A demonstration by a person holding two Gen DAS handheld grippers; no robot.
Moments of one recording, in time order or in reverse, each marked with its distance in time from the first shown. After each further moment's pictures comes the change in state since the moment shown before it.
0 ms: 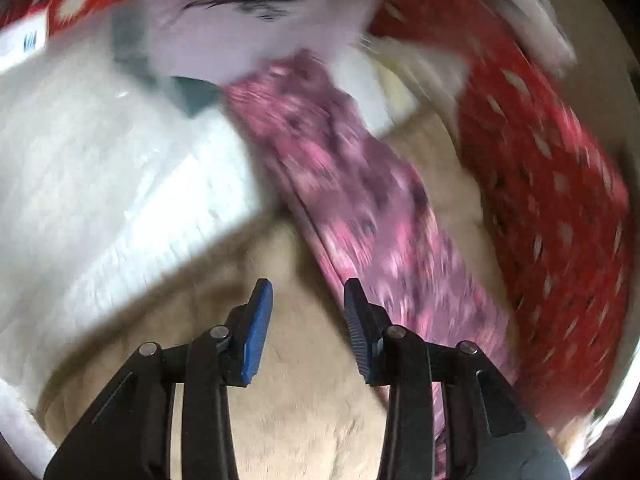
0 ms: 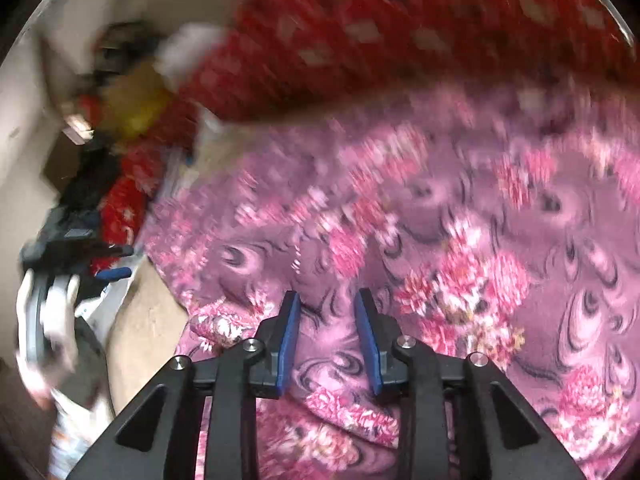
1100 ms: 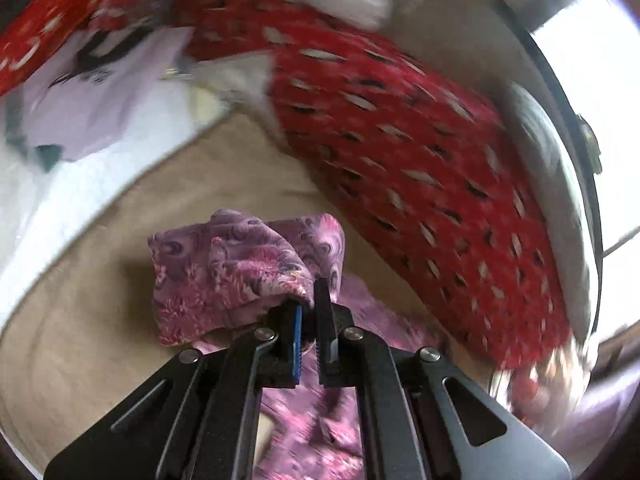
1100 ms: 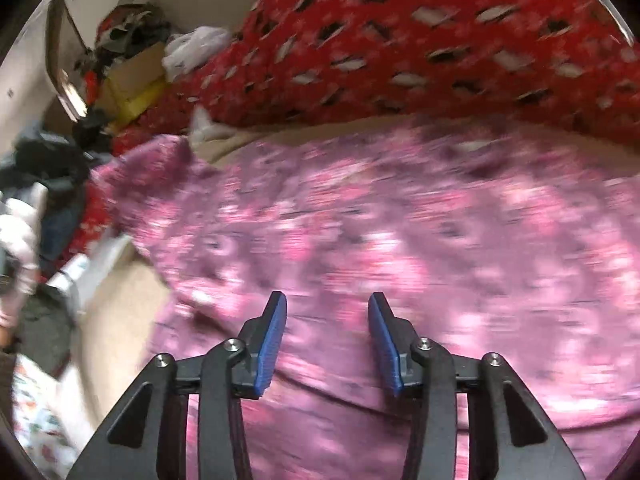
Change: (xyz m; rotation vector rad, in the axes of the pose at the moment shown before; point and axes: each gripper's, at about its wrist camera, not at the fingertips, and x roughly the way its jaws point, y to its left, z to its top) left arm -0.059 -0.156 -0.083 0.335 -0.065 -0.249; right arm -0.062 -0.015 0.004 -0.089 0.013 -0.173
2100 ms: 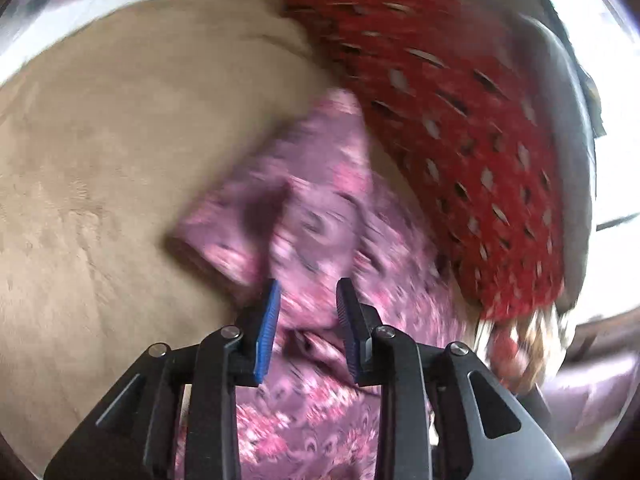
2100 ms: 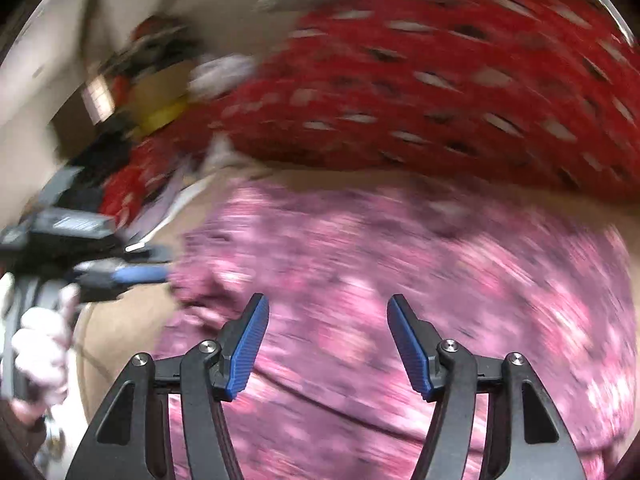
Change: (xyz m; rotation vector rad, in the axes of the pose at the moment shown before) left arm 0.042 0.029 -0.102 -0.152 0.239 -0.081; right arm -0.033 0.015 0.023 -0.138 -0.109 0.076
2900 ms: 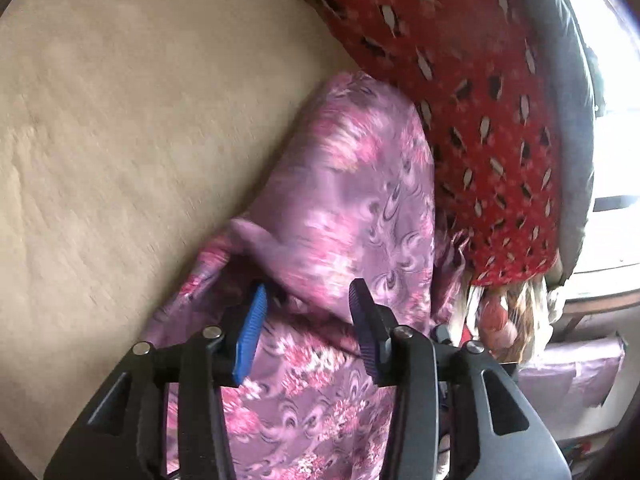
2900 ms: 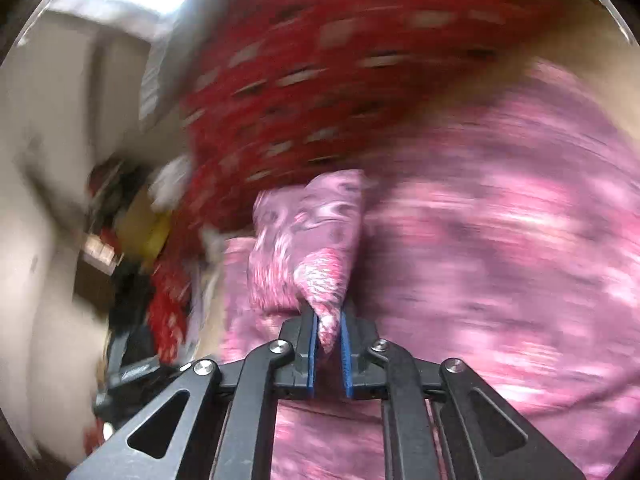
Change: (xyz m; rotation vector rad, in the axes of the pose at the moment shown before) left arm 0.026 -0.022 -0.050 0.037 0.141 -0.051; right arm -0.032 -0.129 -0.039 0.713 -0.061 0.118
